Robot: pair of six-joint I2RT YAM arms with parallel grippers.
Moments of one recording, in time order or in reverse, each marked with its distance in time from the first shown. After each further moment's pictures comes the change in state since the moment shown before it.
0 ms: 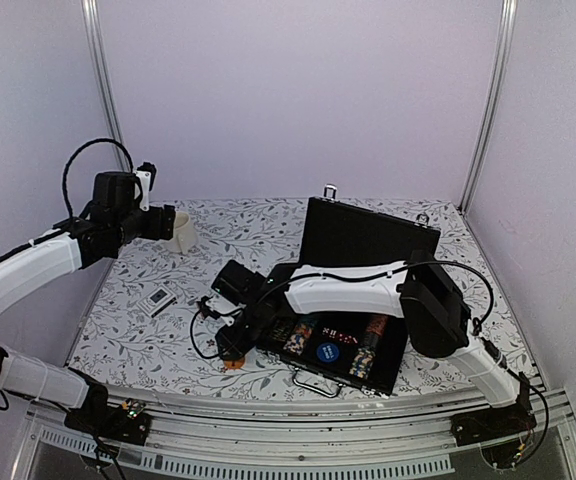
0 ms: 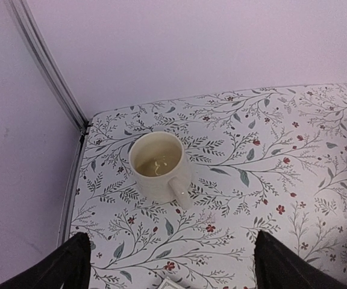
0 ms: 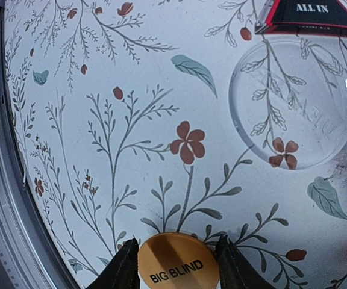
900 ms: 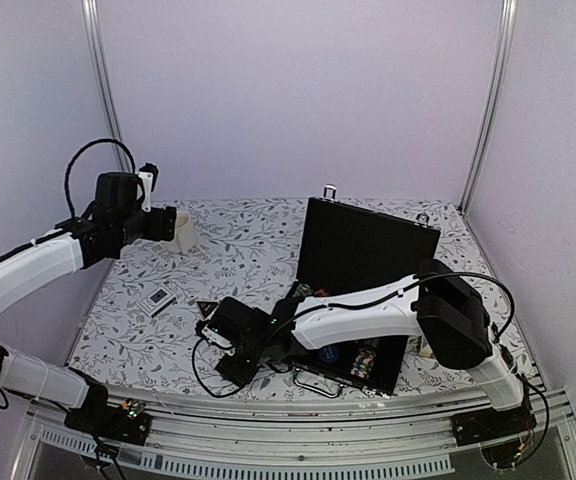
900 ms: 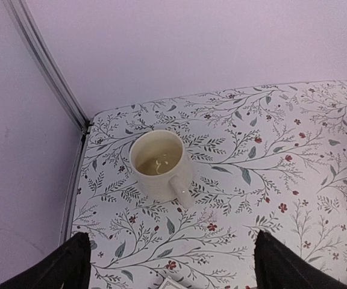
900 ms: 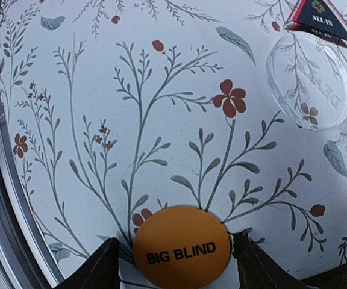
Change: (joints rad) left arm -0.011 0.006 0.000 0.000 -0.019 0.006; right arm 0.132 -0.128 -0.270 0.189 0.294 -0.093
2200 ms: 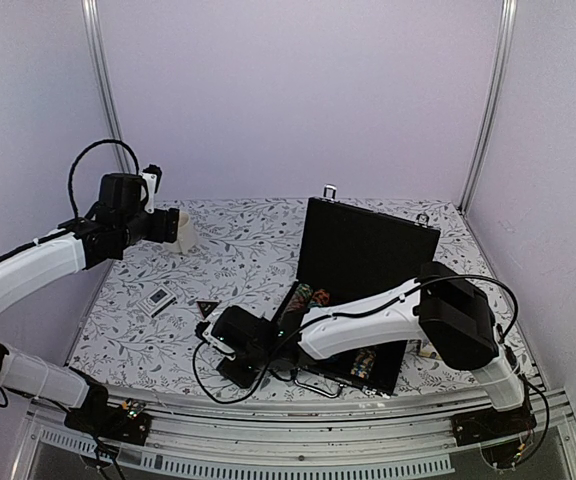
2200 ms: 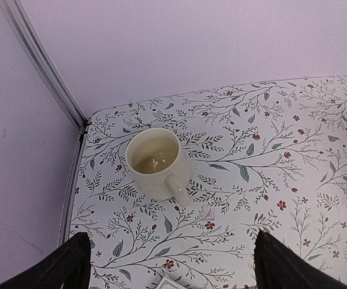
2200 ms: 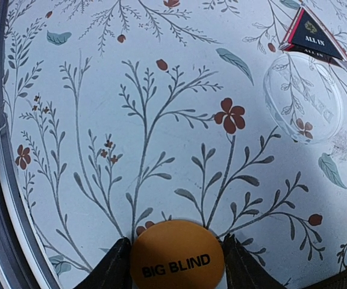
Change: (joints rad) left arm -0.019 0.013 0.000 0.000 -0.015 0.001; right arm 0.014 -0.042 -0.136 0.191 0.080 -0.026
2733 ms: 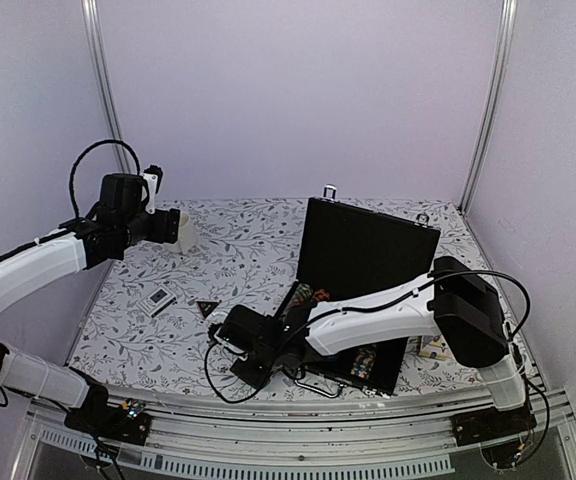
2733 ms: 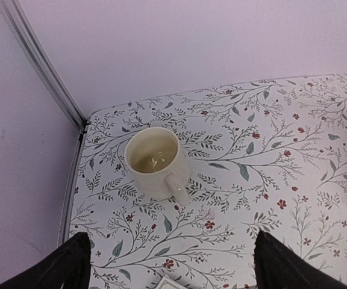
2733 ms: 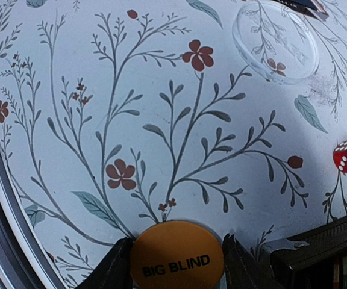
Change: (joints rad) left arm -0.003 0.005 0.000 0.000 0.000 0.002; right arm 0.000 -0.062 -0.029 -0.114 0.034 0.023
